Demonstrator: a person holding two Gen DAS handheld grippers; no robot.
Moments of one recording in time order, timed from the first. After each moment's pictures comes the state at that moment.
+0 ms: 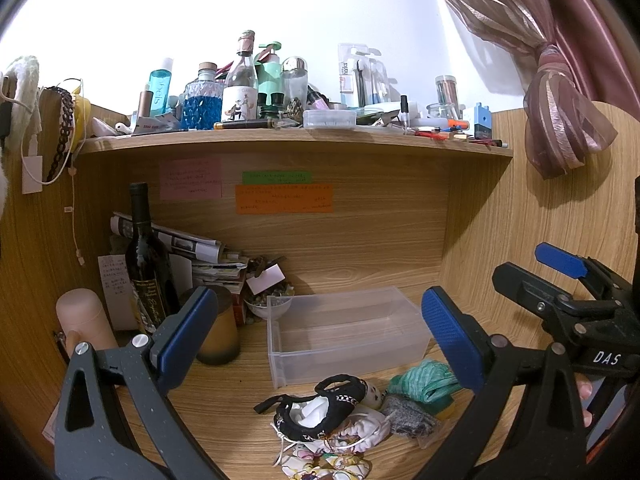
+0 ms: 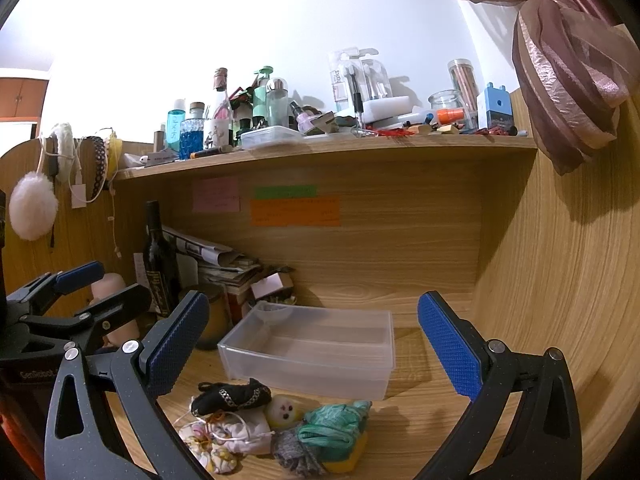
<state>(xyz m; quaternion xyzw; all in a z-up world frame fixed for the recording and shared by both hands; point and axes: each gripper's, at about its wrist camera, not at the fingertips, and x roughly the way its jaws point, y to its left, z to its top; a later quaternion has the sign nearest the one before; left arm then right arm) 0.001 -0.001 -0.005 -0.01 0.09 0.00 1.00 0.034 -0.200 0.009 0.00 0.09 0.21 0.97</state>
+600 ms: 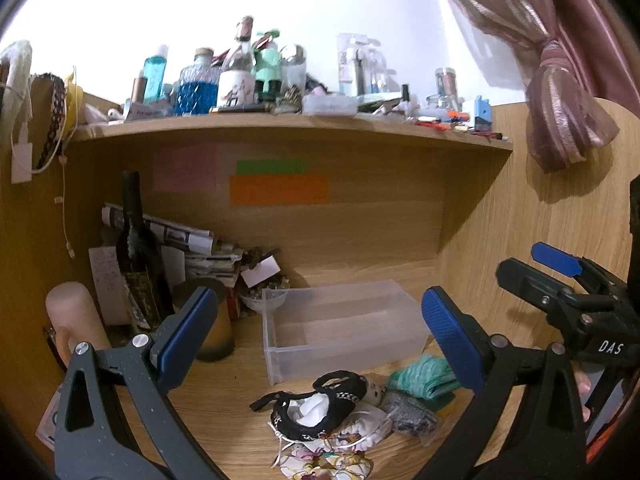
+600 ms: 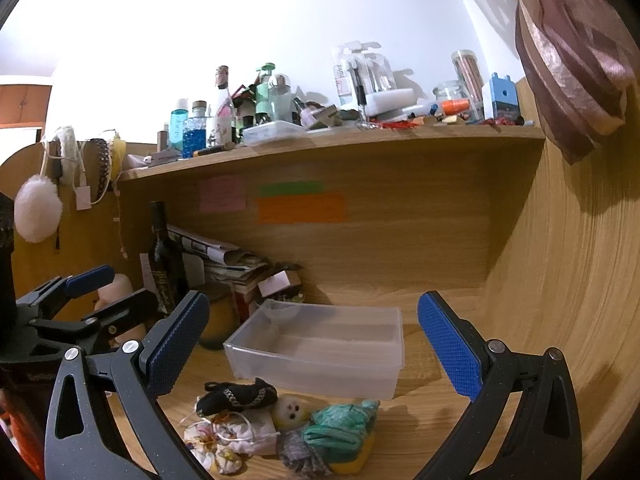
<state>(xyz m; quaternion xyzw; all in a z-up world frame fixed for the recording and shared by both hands) 0.014 0.005 -0.013 -0.01 0.11 -0.01 0.99 0.045 -0.201 0.004 0.01 0.10 0.23 0.97</state>
